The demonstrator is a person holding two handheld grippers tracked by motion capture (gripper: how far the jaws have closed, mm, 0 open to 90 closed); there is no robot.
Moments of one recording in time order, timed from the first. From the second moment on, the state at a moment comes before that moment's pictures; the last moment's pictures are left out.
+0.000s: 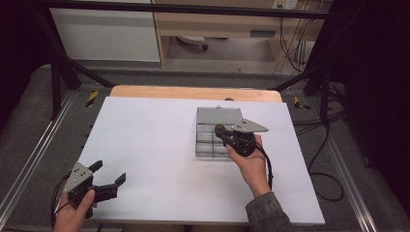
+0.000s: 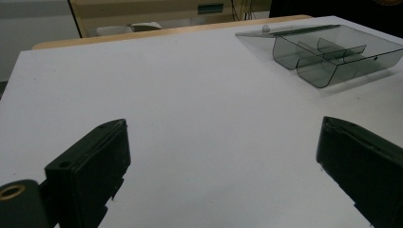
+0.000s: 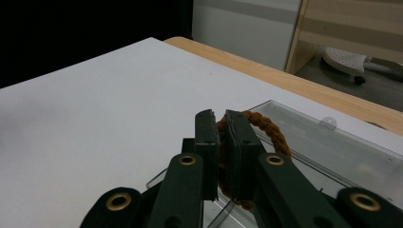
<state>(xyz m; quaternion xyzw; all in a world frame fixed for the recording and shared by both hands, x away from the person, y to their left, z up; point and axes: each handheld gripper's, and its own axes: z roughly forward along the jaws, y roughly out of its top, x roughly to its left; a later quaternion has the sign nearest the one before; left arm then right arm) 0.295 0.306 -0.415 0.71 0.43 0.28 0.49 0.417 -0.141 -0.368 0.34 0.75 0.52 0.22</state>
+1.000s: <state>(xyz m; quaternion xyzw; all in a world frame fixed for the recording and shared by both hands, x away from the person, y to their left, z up) 0.295 0.306 -0.414 0.71 0.43 0.28 0.49 0.416 -0.174 -0.369 0.38 0.73 0.51 0.24</state>
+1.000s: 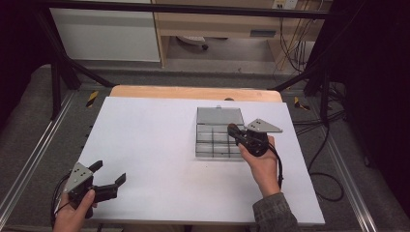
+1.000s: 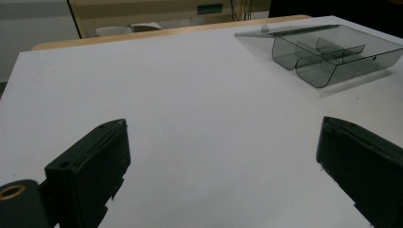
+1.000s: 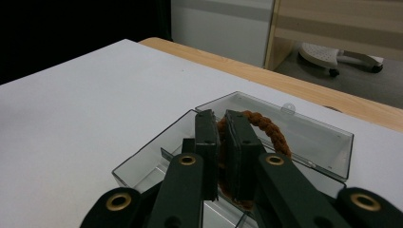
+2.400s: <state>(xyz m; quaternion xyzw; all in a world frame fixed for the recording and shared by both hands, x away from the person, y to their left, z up) 0.295 0.304 -0.415 0.71 0.43 0.28 0.48 0.414 -0.196 -0.393 0.41 0.75 0.47 0.21</state>
